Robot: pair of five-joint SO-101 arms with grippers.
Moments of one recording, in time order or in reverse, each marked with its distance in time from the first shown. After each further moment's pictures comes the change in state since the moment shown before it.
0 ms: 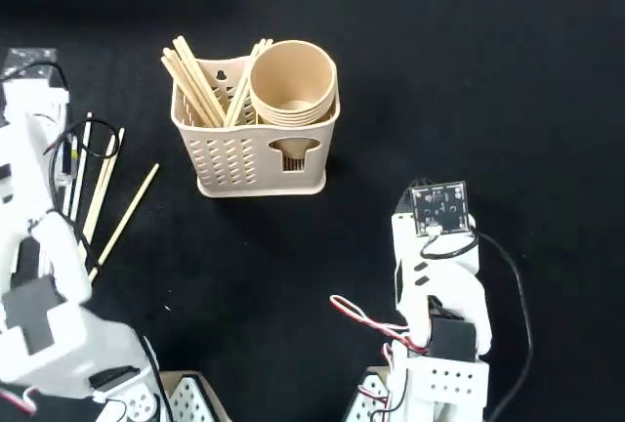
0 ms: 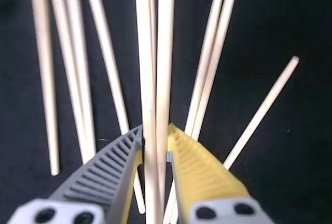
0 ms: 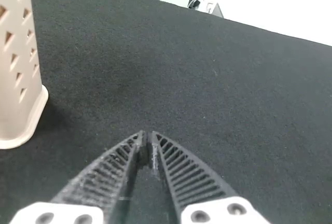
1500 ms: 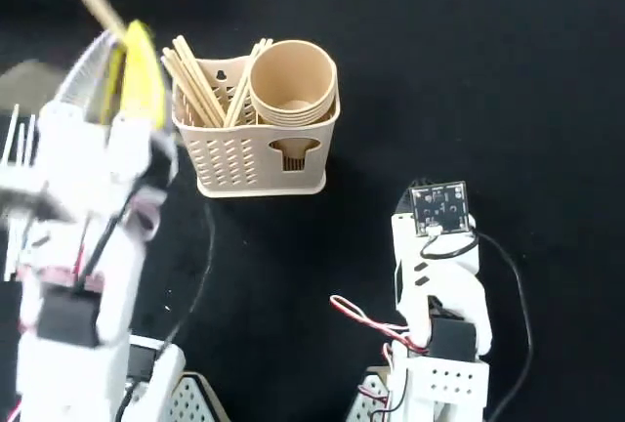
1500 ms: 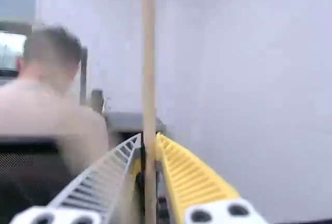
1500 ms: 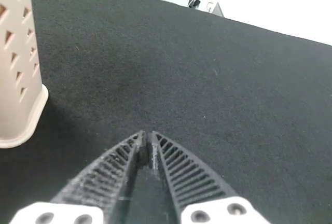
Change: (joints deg) left arm 37.7 -68.7 35.0 -53.9 27.5; right arm 0.0 0.0 0.0 0.2 0.0
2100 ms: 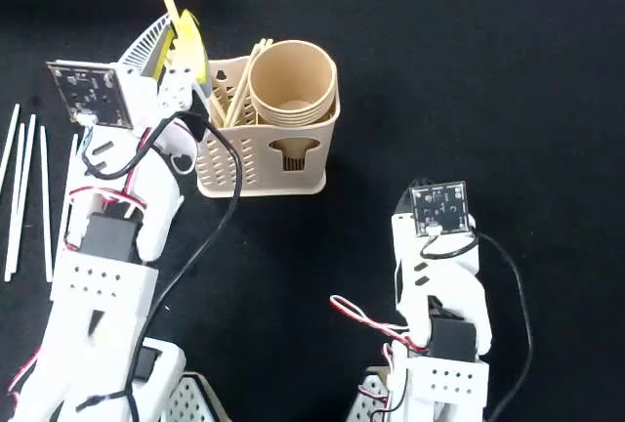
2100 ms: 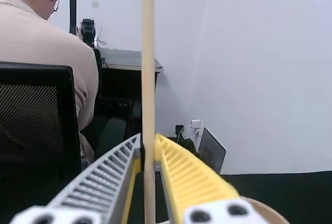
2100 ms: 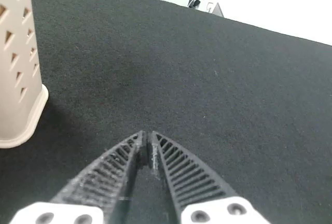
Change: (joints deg) left arm 0.9 17.3 1.1 -9.0 4.0; right arm 0.0 0.0 0.0 0.0 0.0
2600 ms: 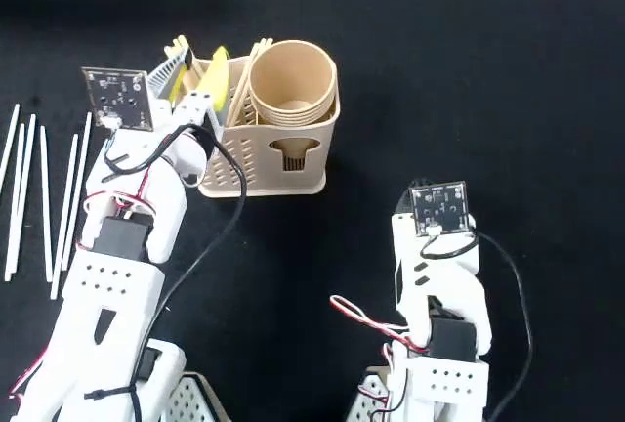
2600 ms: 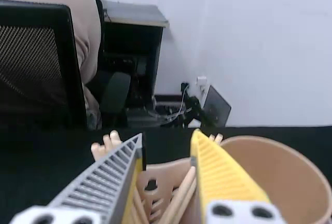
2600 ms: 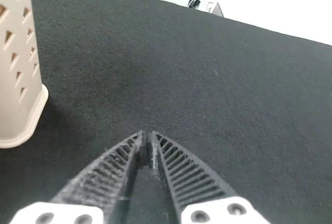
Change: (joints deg) left arm -0.1 0.4 8.0 2.3 0.0; right arm 0.0 0.0 0.0 0.0 0.0
